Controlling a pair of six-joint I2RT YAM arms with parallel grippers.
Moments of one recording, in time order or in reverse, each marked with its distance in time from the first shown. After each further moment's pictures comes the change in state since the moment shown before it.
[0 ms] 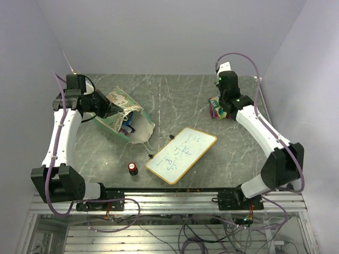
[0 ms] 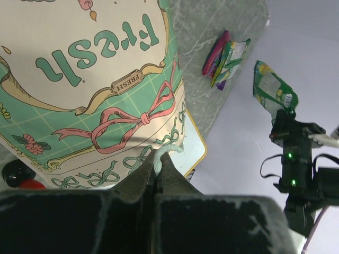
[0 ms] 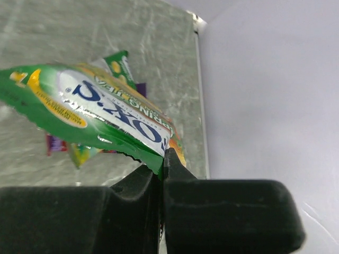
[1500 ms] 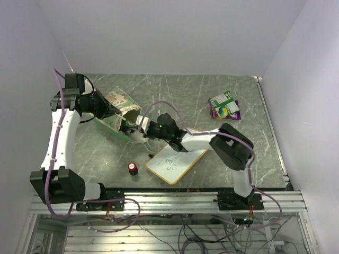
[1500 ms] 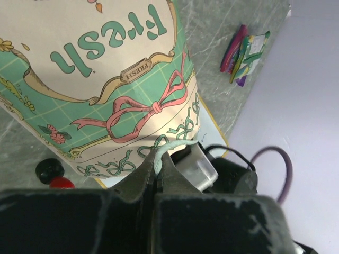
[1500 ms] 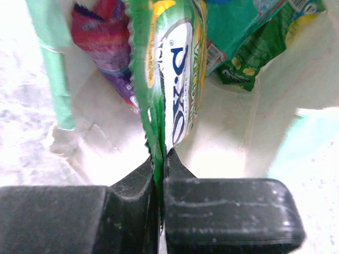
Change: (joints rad) left arm 0.000 -0.007 0.046 -0.087 -0.042 0.140; right arm 0.553 0.562 -0.189 1.014 -0.883 -0.167
